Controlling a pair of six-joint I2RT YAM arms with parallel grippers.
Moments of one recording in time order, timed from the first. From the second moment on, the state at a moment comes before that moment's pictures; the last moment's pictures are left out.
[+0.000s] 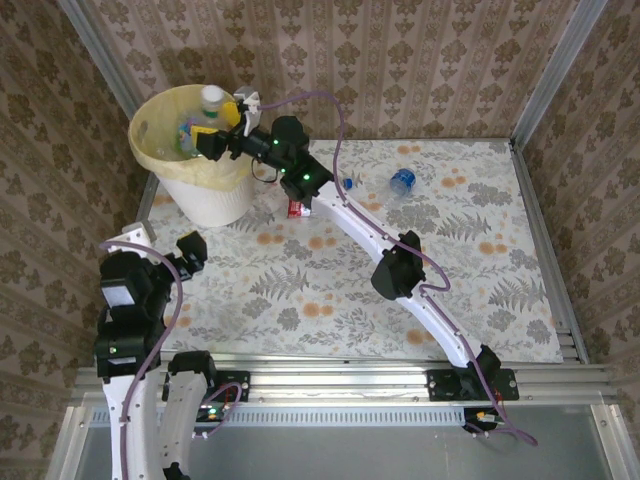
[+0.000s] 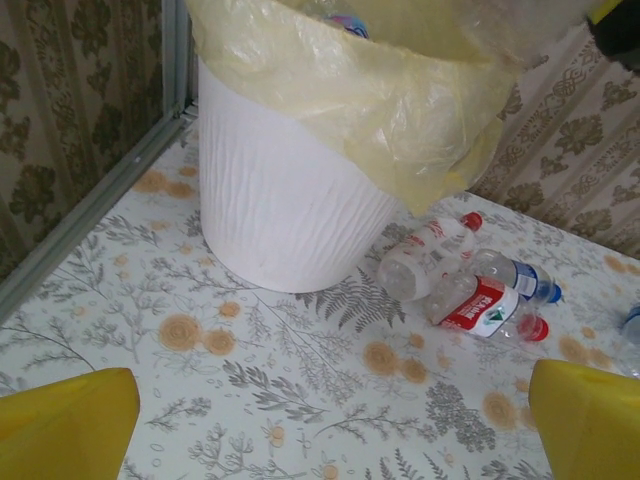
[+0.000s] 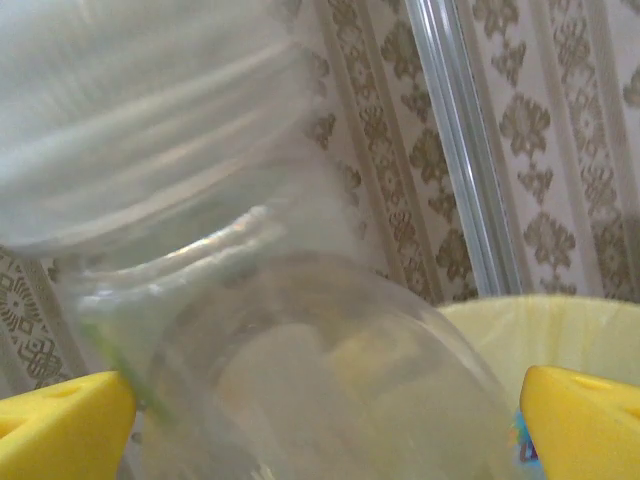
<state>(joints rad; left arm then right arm) 0.03 0.48 0.89 -0.77 0.05 -0.33 0.76 2.63 2.81 0.14 -0.31 0.38</state>
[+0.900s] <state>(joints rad) 0.03 0.67 1.02 -0.86 -0.05 -0.35 0.72 2.22 2.49 -0.32 -0.35 0.40</state>
